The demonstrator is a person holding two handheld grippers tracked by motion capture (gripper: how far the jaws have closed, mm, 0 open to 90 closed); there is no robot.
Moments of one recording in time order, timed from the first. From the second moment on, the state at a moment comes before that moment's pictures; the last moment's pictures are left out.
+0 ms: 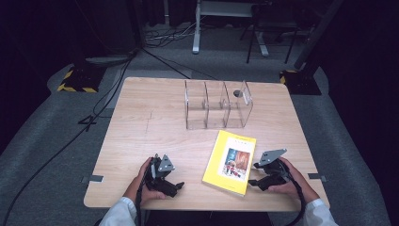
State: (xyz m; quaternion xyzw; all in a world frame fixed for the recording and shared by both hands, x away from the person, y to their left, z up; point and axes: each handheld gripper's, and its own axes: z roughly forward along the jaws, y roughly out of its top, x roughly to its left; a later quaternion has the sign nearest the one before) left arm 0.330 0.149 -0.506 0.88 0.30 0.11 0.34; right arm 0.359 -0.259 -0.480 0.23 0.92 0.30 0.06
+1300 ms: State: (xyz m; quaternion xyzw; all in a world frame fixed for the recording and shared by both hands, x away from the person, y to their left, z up) left arm 0.328 0.139 -0.506 0.89 0.29 0.10 0.34; right arm 0.339 -0.236 -0.480 0.19 0.95 0.25 0.05
